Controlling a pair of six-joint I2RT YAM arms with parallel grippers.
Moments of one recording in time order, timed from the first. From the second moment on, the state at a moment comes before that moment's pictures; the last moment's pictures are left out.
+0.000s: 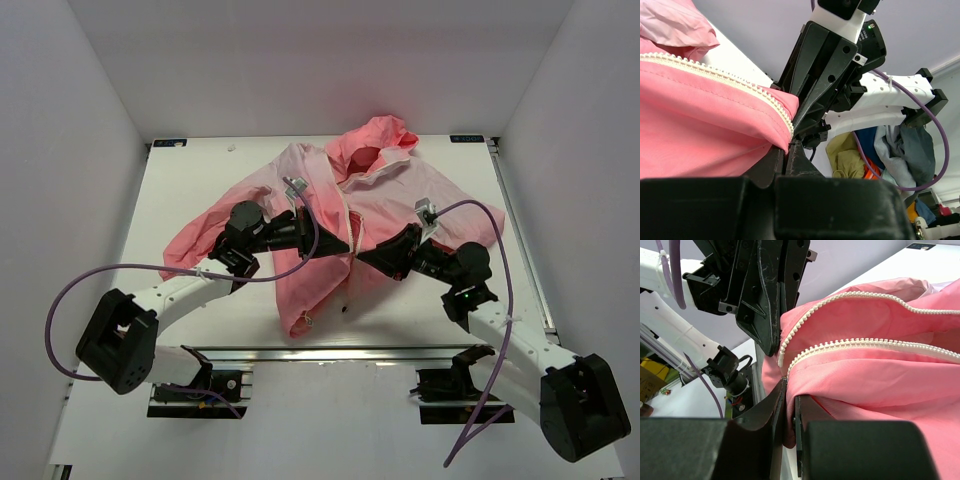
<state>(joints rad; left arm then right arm) -0.62 1.34 0.76 0.65 0.83 -0.87 0.43 0.96 0.37 0.84 -0.81 0.63</state>
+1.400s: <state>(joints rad) -0.62 1.34 0.76 0.68 0.82 -0.88 0.43 0.98 0.38 0.91 -0.83 0.67</state>
